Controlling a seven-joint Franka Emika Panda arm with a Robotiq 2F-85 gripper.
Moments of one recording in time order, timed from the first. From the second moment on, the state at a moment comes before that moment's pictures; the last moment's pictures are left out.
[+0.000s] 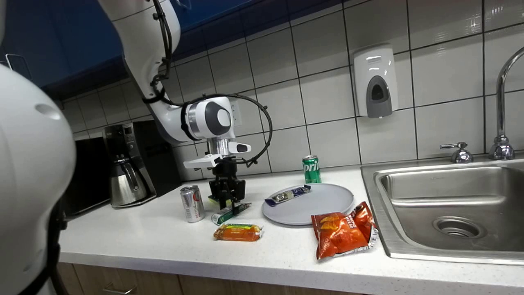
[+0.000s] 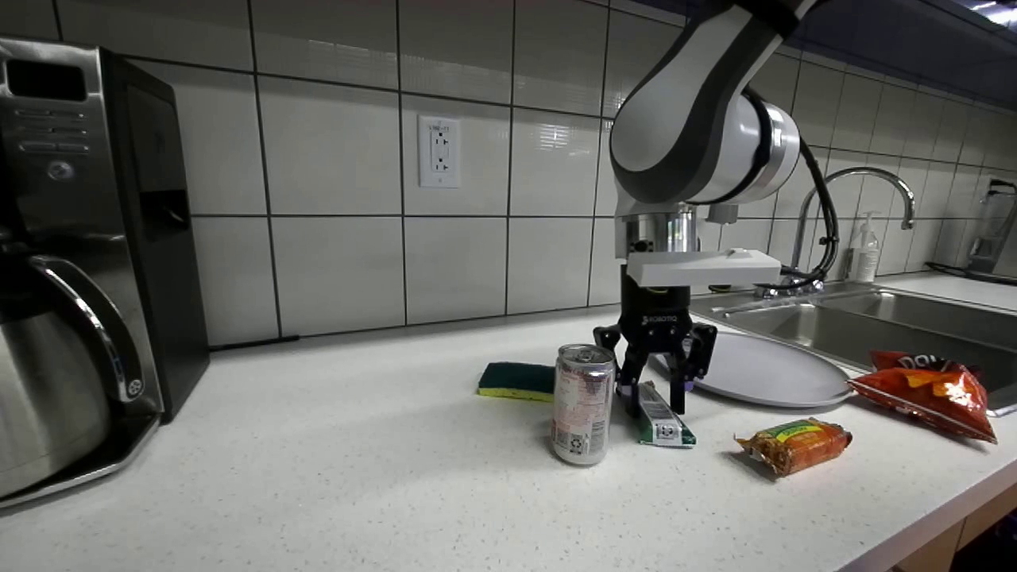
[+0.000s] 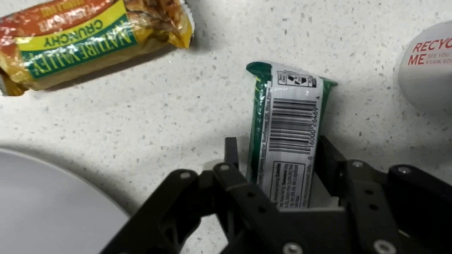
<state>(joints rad) 0.15 0.32 -0.01 -2.21 0.05 2.38 0.36</state>
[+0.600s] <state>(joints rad) 0.15 0.32 -0.01 -2.19 0.05 2.38 0.36</state>
